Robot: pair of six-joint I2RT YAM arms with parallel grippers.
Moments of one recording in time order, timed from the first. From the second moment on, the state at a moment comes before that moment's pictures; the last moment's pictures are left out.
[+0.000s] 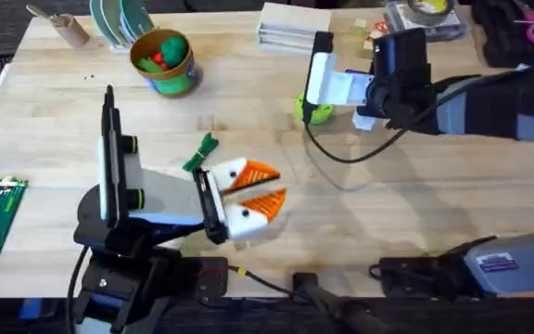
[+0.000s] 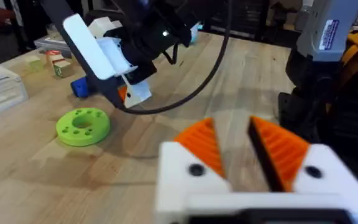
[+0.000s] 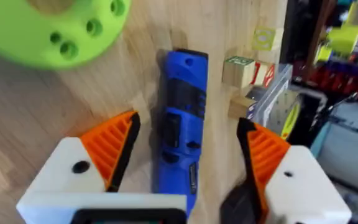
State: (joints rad) left arm -0.19 0.01 0.01 -0.07 1.05 -0.03; right arm 0.33 1.64 0.76 0.09 0.36 -1.15
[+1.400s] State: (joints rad) left arm -0.19 0.03 0.30 -0.50 0.63 -0.14; right arm 0.39 1.21 0.73 0.09 0.34 0.08
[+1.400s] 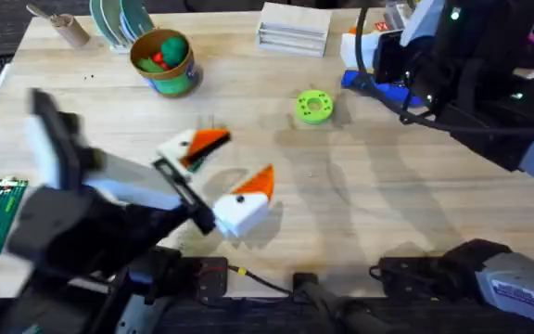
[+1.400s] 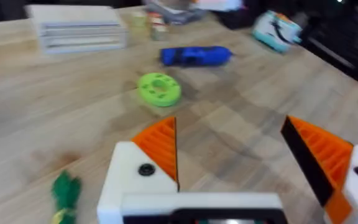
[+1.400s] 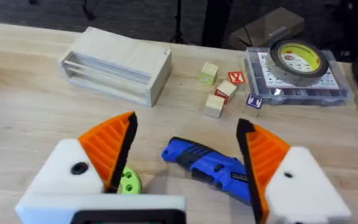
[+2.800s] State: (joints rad) left arm -0.19 1.03 0.99 -1.11 -0.06 0.13; right arm 0.39 1.21 0.73 0.08 0.34 0.15
